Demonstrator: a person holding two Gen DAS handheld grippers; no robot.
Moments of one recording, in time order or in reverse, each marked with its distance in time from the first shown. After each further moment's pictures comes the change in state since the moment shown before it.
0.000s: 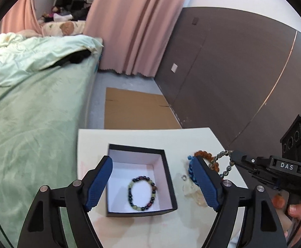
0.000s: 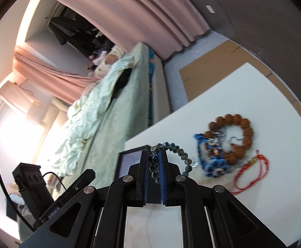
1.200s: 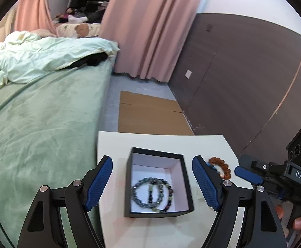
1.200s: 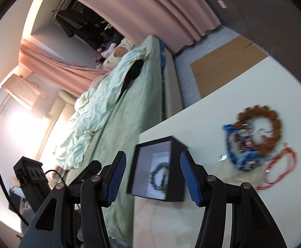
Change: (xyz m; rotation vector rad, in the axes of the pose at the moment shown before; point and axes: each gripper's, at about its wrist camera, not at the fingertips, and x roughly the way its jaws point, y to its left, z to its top) left arm -0.007 0.016 0.001 -0.039 -0.030 0.069; right arm 0.018 0.016 -0.008 -0.018 0.027 -0.001
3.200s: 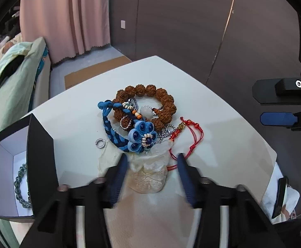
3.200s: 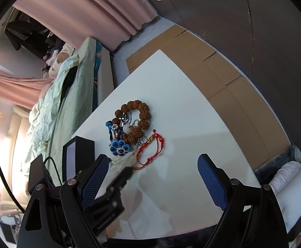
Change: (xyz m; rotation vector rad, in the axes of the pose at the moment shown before) left arm 0.117 -0.161 -0.097 0.454 0.308 -0.115; right arm -0.082 -0.121 0.003 0.177 0.085 -0.313
